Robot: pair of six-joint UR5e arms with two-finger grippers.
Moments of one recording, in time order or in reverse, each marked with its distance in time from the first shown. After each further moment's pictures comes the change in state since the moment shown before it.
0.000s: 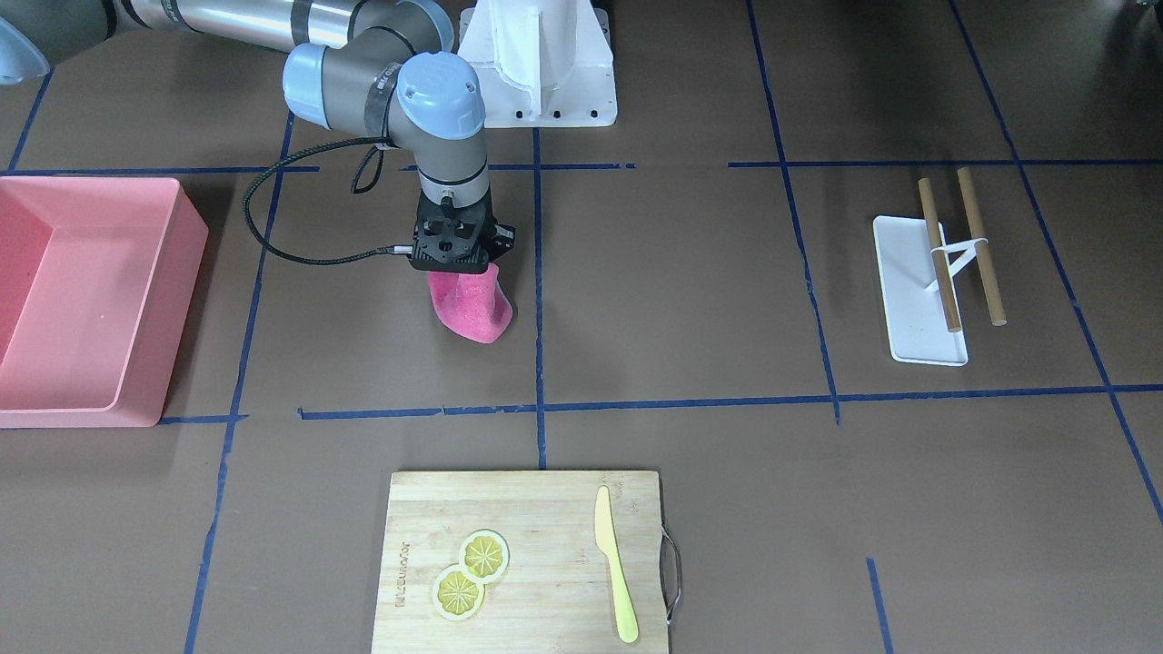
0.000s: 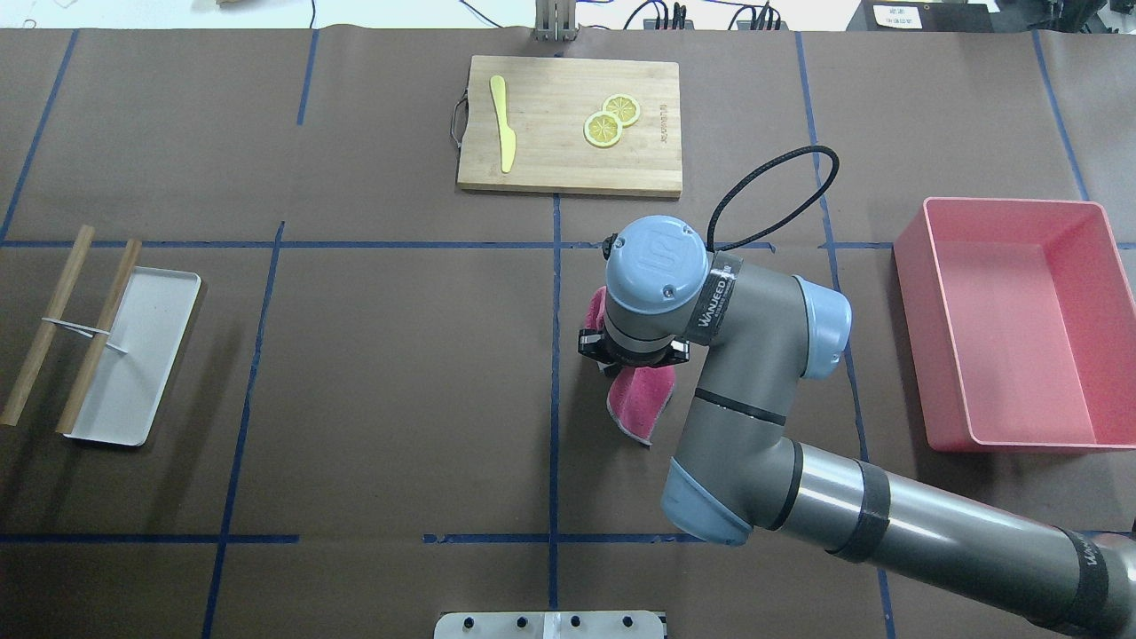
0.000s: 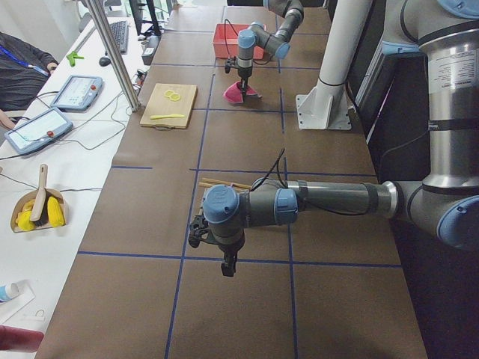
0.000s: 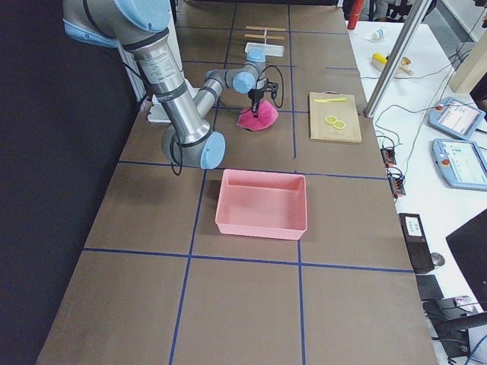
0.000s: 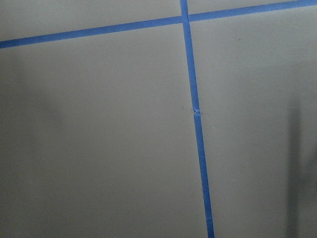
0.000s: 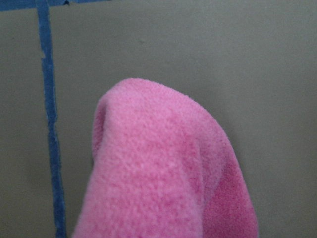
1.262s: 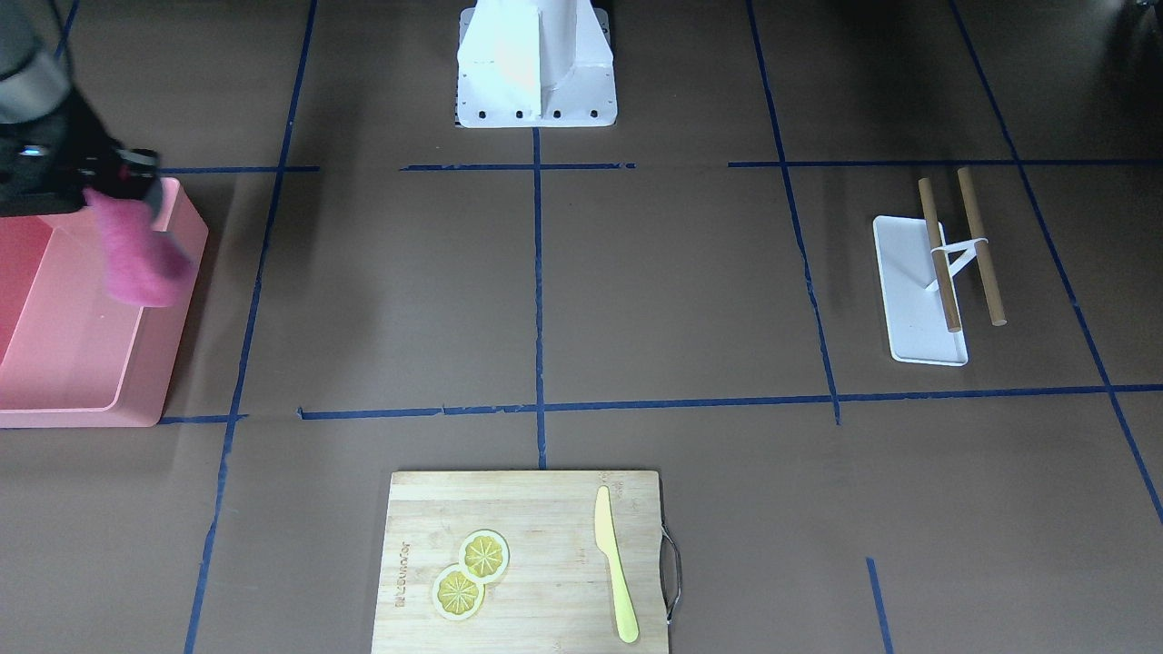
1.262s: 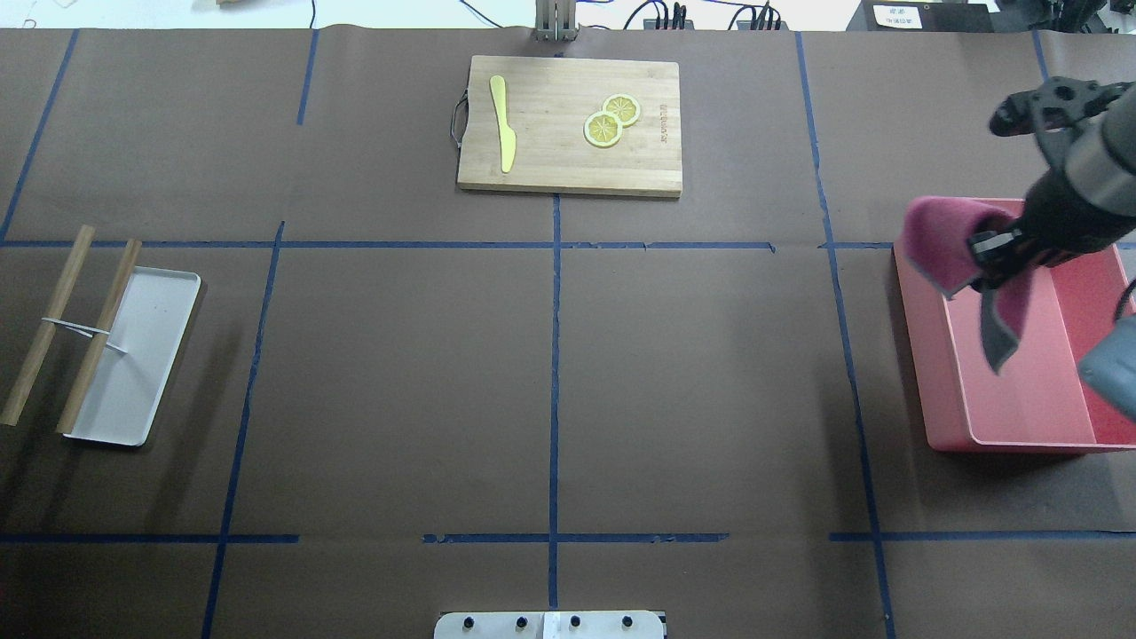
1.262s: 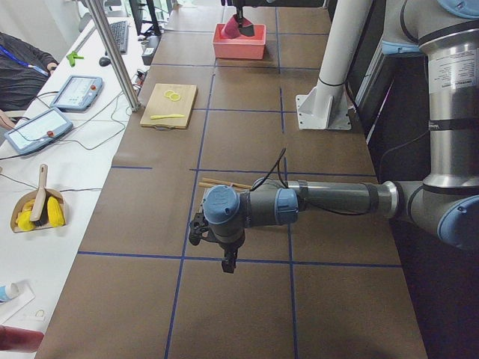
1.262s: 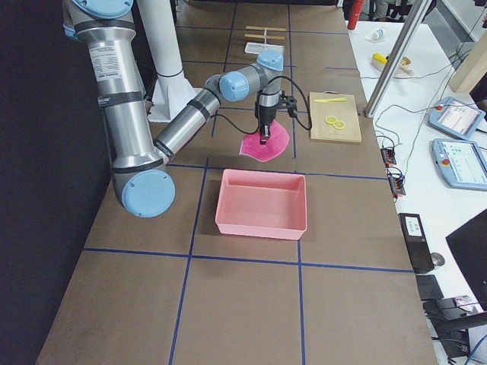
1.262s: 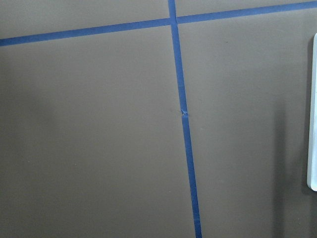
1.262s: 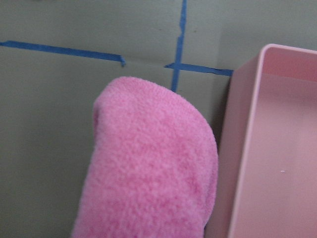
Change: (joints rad) left arm 0.000 0.002 -0.003 0.000 -0.051 0.002; right arm 0.578 -0.536 0.519 -0.348 0.284 -0.854
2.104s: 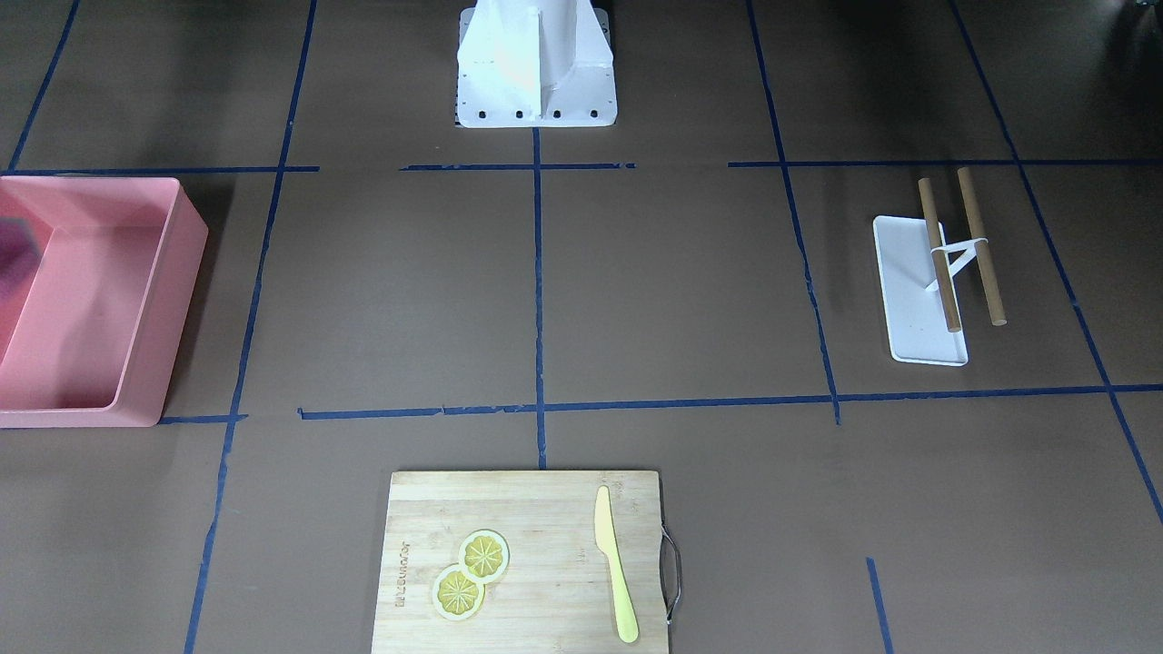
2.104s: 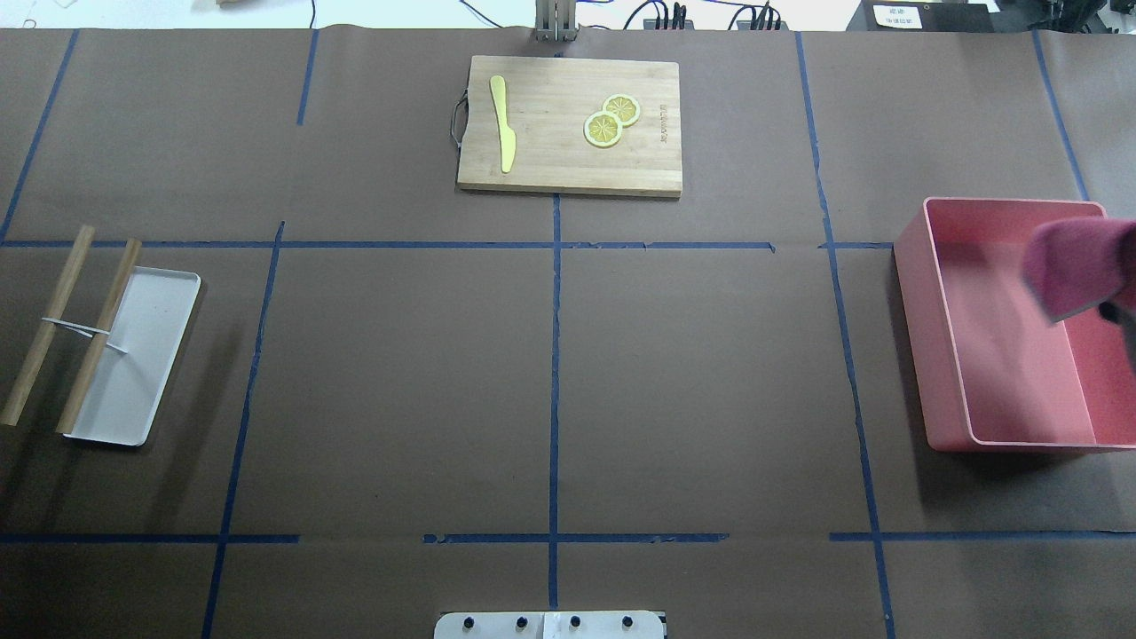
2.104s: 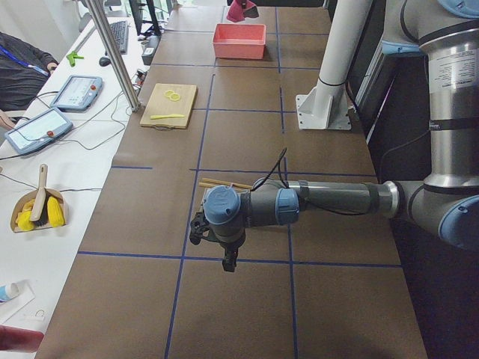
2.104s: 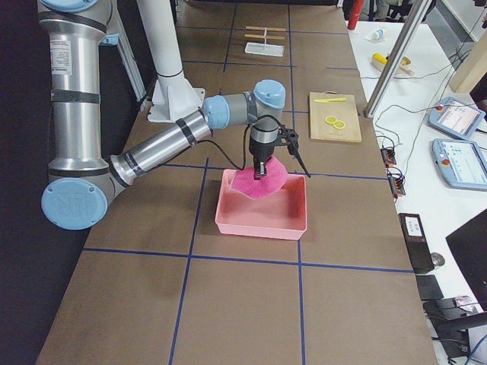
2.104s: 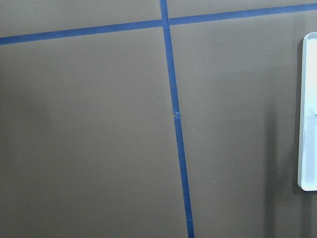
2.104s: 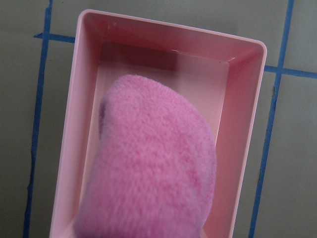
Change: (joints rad) left arm -0.001 0.003 -0.001 -0.001 -0.015 0.001; right arm 0.220 -0.147 -0.021 0.001 0.104 -0.256
